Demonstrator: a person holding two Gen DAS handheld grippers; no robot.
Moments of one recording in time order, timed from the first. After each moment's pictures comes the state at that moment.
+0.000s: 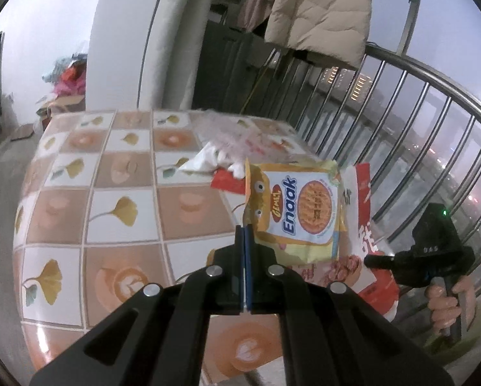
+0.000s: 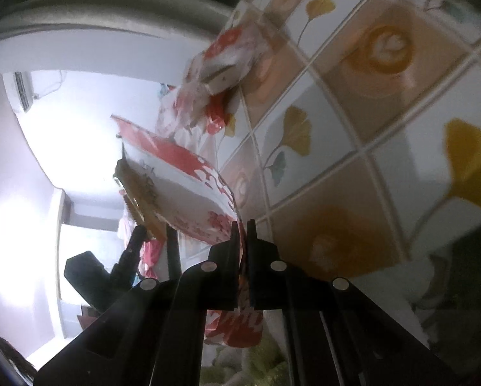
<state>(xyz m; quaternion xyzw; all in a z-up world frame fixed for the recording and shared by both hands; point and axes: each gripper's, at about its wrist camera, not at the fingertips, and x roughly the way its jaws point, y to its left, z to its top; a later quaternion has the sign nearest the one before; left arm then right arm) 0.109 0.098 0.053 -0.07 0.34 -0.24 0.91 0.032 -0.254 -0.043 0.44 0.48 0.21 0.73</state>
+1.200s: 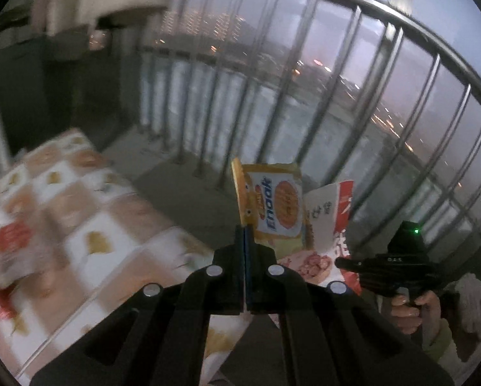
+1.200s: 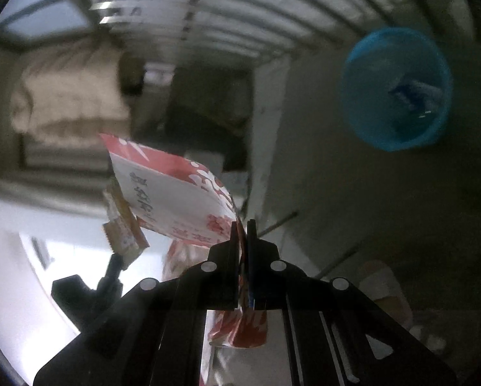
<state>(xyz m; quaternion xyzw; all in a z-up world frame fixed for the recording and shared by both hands) 0.115 -0.269 0.088 0.08 0.36 -0.52 0.77 -0.132 -0.501 -0.095 0.64 0.24 -0.04 0.73</state>
